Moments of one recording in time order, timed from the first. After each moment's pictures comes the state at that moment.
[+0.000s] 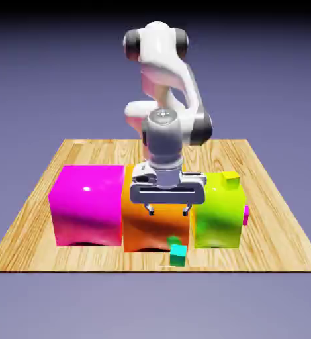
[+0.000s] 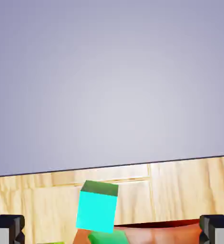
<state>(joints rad) -0.05 0.32 0.10 -1.90 0.06 2.05 0.93</state>
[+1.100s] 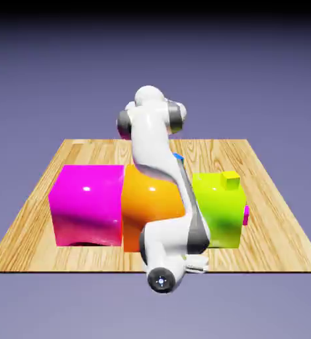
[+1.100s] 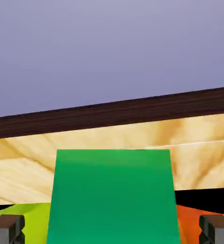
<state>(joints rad) -0.10 1.06 0.19 -1.34 0.12 1.35 1.07</state>
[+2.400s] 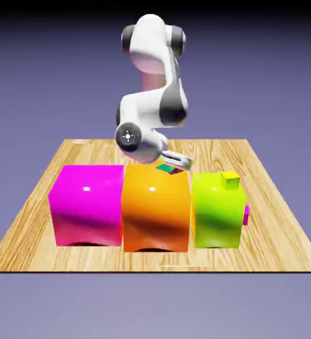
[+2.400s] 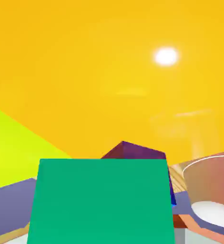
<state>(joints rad) -0.08 0.05 0.00 -2.08 0.32 1.14 1.13</state>
